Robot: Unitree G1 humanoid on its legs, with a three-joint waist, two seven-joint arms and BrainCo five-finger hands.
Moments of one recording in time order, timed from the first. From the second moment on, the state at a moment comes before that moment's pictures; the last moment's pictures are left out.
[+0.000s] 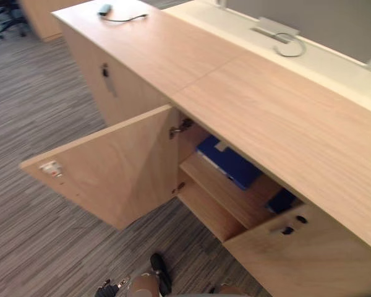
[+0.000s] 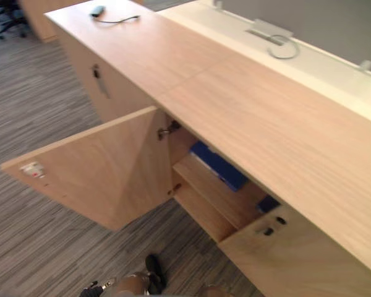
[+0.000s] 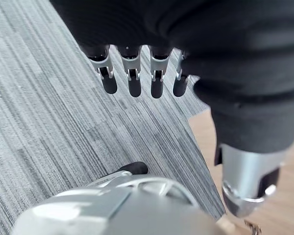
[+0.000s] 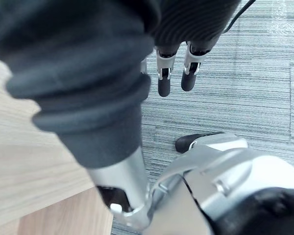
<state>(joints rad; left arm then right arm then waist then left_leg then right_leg) 0.15 0.13 0.26 1.06 -0.05 -0.06 0.09 0.09 -0.03 -0.63 1.17 0.02 0.04 -0.05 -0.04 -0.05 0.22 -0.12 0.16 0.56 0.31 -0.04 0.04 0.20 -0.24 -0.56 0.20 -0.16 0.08</state>
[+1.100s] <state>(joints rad) -0.06 0.22 0.30 0.97 -0.11 -0.07 0.09 0.10 -0.04 -0.59 1.14 0.10 0.04 -0.08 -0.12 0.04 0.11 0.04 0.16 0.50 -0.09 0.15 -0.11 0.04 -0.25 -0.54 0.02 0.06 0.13</state>
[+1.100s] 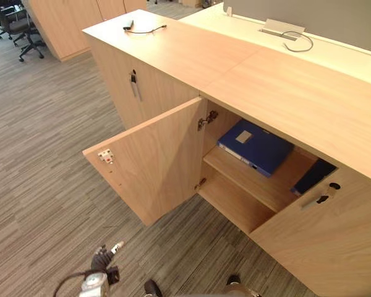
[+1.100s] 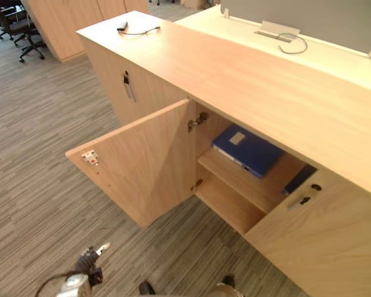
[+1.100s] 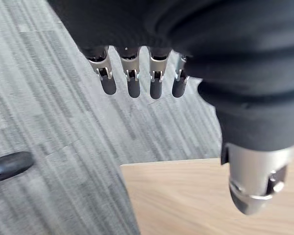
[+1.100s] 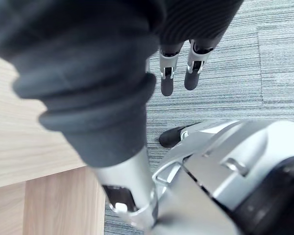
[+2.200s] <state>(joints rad) -0.58 0.63 -0.16 0.96 0.16 -0.03 0.10 0.22 0.01 -0.75 1.16 0.17 0.04 -0.01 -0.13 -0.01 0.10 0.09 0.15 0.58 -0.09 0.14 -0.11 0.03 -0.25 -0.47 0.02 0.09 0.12</state>
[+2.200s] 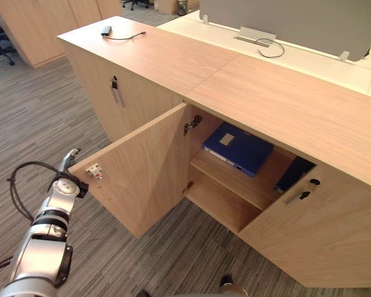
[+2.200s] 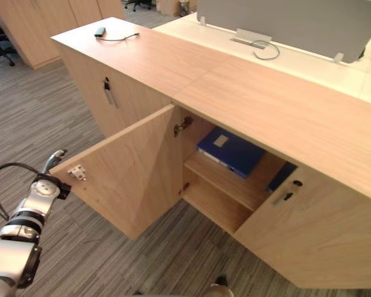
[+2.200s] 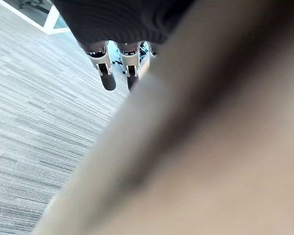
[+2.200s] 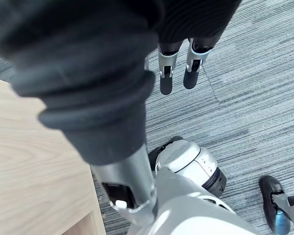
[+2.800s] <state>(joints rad) -0.08 0.26 -0.51 0.57 -0.12 -0.13 -0.14 0.21 0.03 -0.71 1.10 0.13 0.02 -0.02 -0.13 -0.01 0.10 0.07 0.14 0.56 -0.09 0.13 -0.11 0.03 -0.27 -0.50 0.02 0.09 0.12</state>
